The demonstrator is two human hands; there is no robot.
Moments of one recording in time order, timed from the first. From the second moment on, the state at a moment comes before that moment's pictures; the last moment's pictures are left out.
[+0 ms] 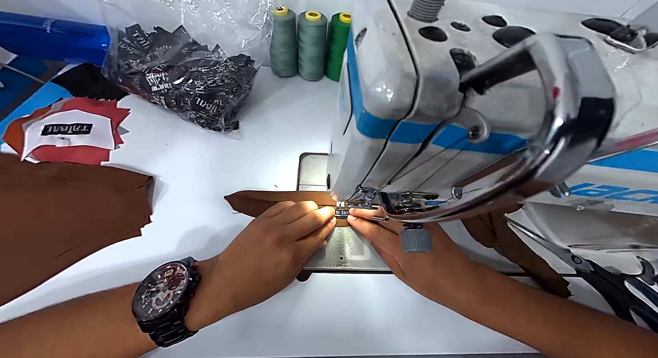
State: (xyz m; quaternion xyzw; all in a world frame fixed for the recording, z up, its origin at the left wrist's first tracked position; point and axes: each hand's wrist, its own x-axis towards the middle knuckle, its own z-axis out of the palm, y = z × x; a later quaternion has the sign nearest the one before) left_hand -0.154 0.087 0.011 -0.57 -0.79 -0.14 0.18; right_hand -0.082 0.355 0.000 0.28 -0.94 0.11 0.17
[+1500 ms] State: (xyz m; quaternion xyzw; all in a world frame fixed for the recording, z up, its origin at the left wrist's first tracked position) left_hand -0.157 0.084 0.009 -0.56 -0.81 -0.11 0.15; right_hand -0.078 0.350 0.004 0.30 -0.94 0.06 0.13
